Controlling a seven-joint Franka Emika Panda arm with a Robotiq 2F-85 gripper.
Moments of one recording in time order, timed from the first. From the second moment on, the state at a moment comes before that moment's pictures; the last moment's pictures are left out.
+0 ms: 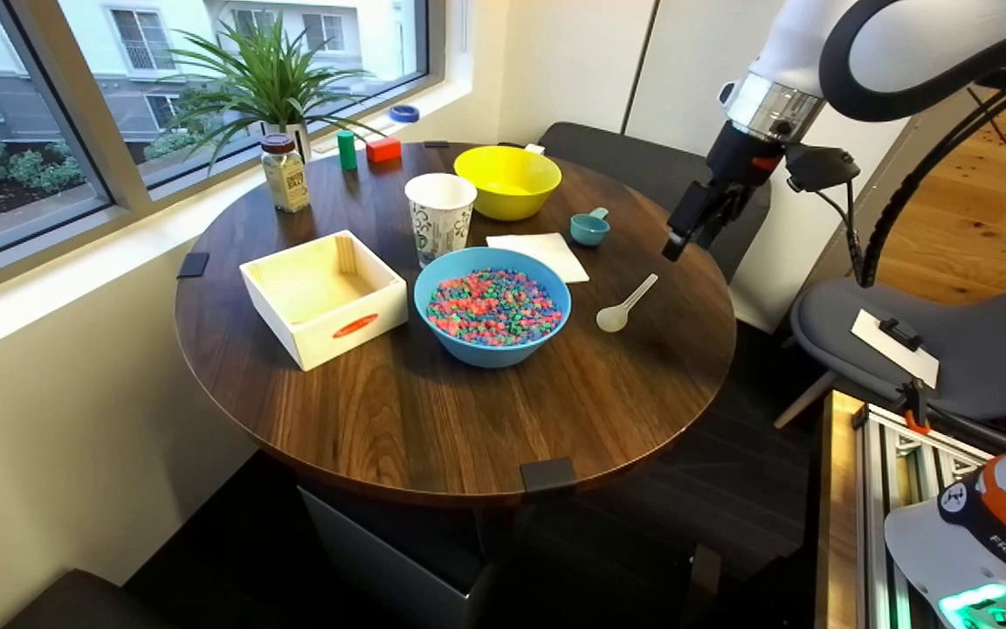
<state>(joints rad) -0.06 -0.33 -0.14 -2.49 0.12 2.26 0.05</state>
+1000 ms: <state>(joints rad) -0.07 -0.06 -0.13 -2.32 0.30 2.18 0.12</state>
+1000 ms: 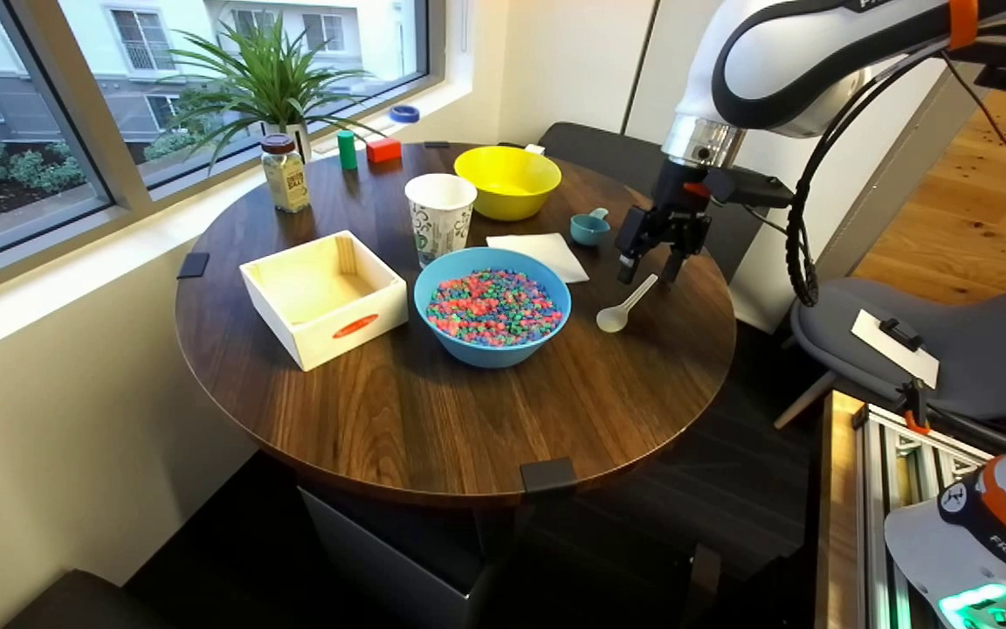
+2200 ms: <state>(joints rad) -0.10 -0.01 -0.13 -2.25 0.31 2.13 0.18</state>
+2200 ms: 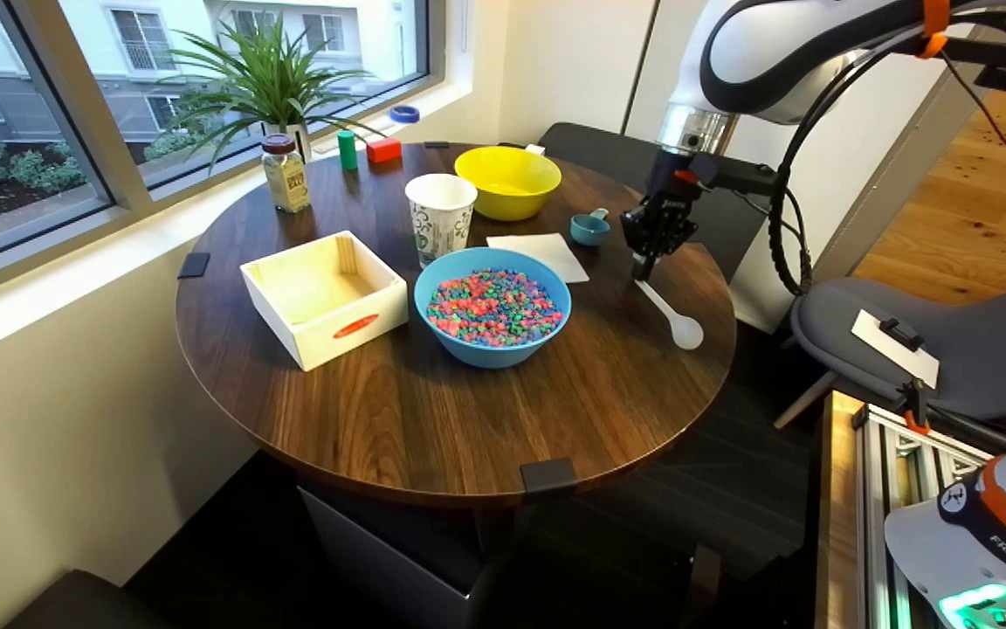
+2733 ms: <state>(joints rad) -0.11 -0.01 -0.14 -2.22 0.30 2.09 0.21</state>
